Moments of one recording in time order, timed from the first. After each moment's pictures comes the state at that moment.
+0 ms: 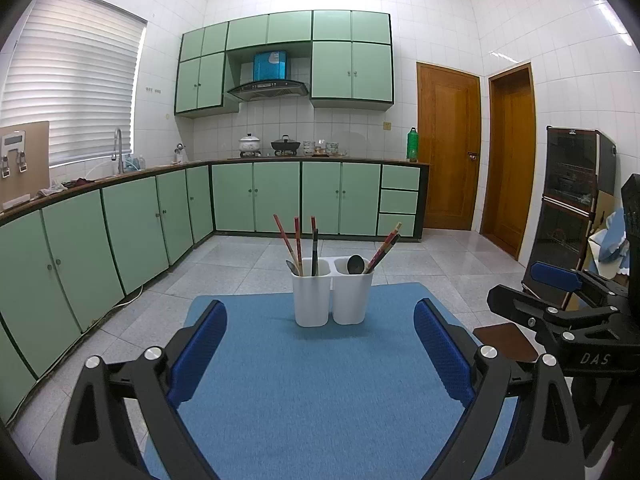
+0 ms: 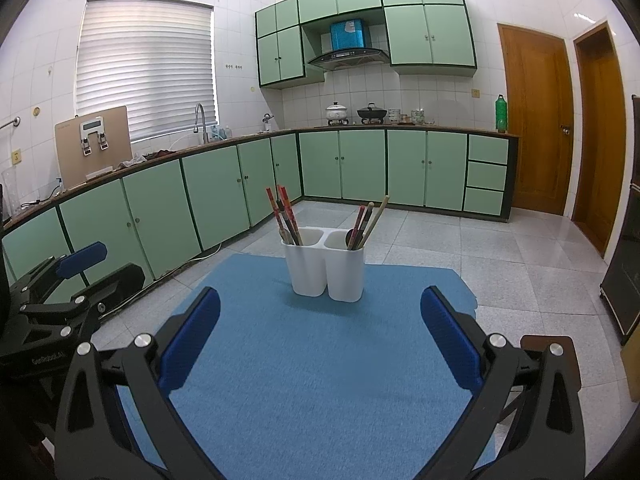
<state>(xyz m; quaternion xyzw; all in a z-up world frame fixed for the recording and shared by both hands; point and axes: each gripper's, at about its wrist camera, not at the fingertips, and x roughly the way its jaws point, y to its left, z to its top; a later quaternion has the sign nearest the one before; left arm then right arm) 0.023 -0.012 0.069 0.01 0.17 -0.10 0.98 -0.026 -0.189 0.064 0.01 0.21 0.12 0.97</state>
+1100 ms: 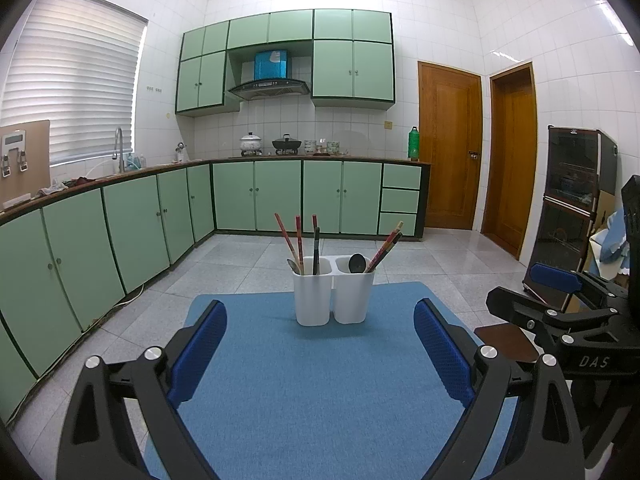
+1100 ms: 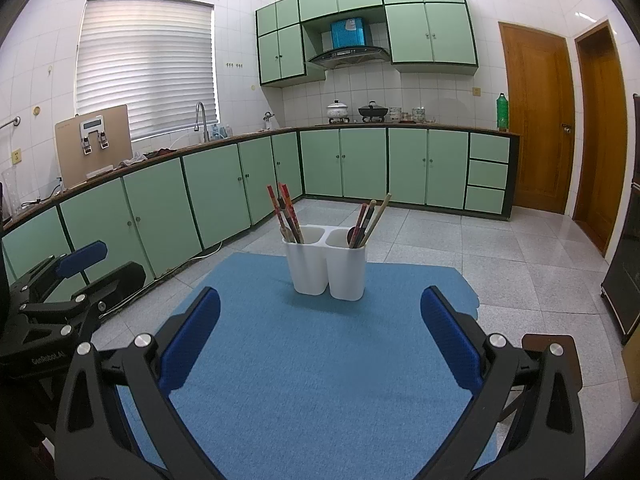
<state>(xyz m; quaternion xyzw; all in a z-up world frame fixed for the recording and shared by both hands) 0.022 -0.009 0.071 0.01 0.17 -0.10 0.98 -0.024 -0.188 0.066 0.01 0.21 0.12 0.97</state>
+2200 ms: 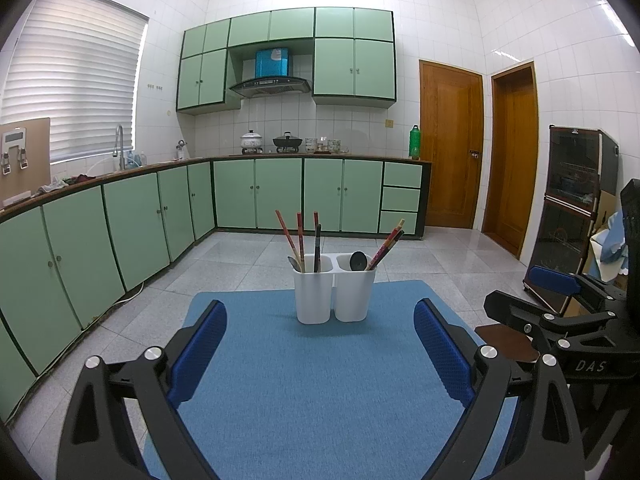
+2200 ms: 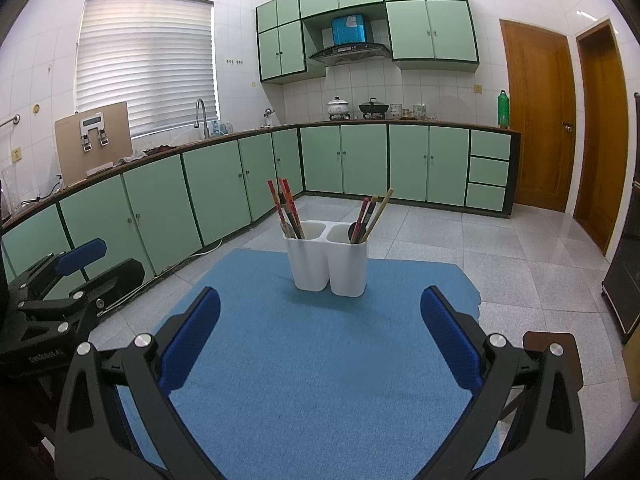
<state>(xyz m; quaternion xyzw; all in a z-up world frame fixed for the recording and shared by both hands) 0.021 -0.008 0.069 0.01 0.17 -0.10 0.98 -0.025 -0.186 0.065 0.01 0.22 0.12 0.97</state>
